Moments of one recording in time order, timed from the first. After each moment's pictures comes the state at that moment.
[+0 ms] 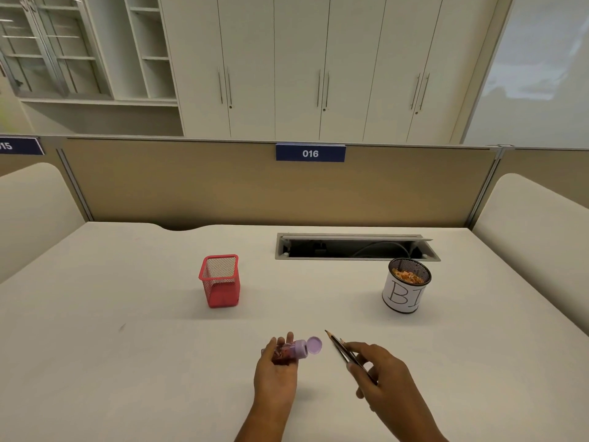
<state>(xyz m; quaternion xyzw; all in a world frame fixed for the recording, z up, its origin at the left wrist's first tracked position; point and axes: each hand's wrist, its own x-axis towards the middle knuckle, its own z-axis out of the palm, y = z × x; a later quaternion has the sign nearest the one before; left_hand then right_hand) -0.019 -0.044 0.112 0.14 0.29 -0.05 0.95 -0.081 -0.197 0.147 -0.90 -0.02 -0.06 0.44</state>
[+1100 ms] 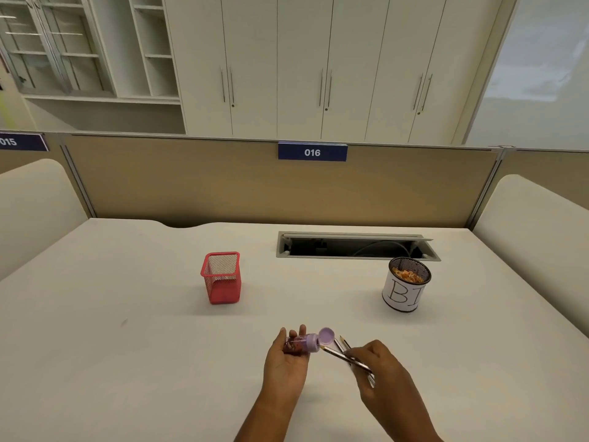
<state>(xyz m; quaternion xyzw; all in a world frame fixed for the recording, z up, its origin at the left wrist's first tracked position) -0.018 -0.053 0.123 0.12 0.26 -0.11 0.95 -0.076 -0.198 0.122 -0.94 -0.05 -0.20 0.27</state>
